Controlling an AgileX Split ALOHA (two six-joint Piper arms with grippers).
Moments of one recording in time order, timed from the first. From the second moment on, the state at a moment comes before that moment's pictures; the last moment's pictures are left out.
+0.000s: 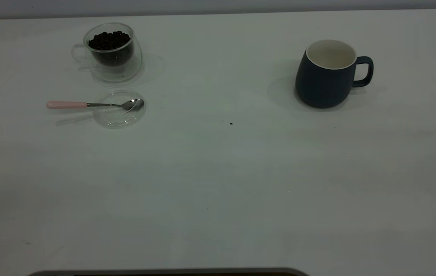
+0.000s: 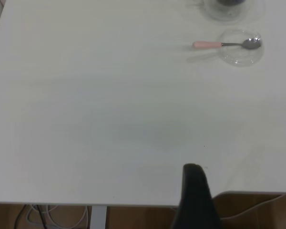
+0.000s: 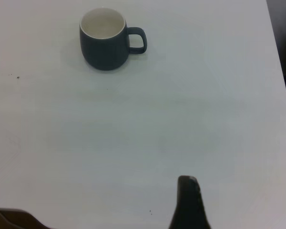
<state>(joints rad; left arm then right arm) 0.04 -0.02 -0.49 -0.01 1.13 0.01 -0.01 0.03 -0.47 0.06 1.13 -0.08</state>
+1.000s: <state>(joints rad) 0.04 -0.02 -0.49 -0.01 1.13 0.01 -0.01 0.59 -0.52 0.23 0.83 -0.27</state>
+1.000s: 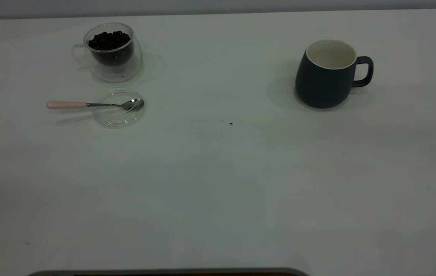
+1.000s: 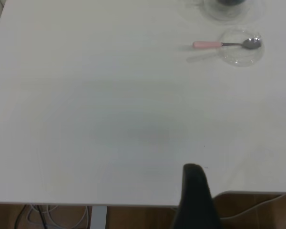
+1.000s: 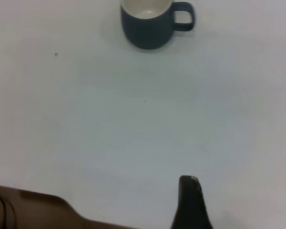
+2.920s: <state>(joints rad) 0.04 -0.02 -0.49 -0.01 1.13 0.01 -0.01 2.34 -1.38 0.71 0.34 -2.11</state>
